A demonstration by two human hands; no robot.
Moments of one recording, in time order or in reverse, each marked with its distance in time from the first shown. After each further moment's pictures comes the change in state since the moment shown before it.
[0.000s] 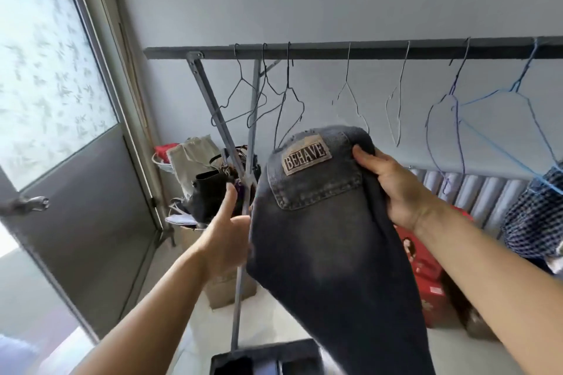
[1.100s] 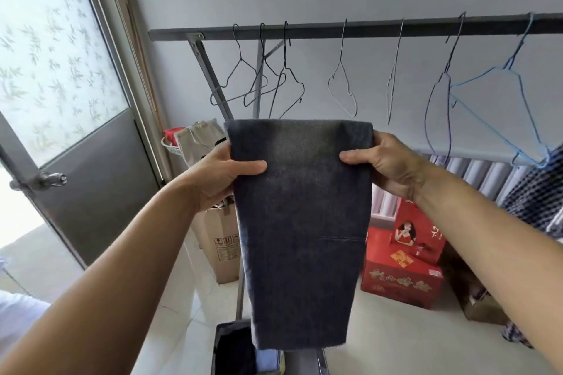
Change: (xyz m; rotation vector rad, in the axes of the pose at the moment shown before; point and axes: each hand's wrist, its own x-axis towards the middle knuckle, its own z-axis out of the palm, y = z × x) left_hand -0.026 0.043 0.056 0.431 0.222 0.265; right_hand -0.017 -0.012 -0.025 -0.386 0.047 0.051
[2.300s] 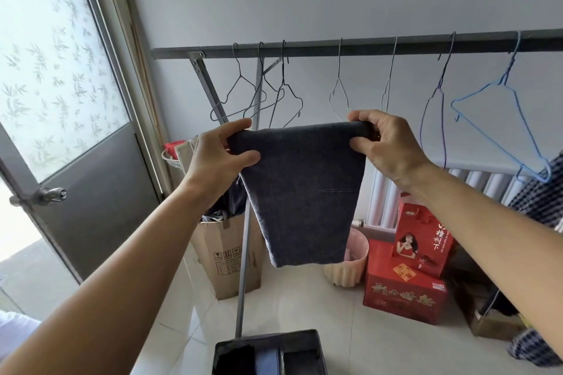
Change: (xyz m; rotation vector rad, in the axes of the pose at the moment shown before) left_hand 0.013 0.017 0.003 0.420 0.414 0.407; right_hand 0.014 -0.024 -0.007 -0.445 0.266 -0.456
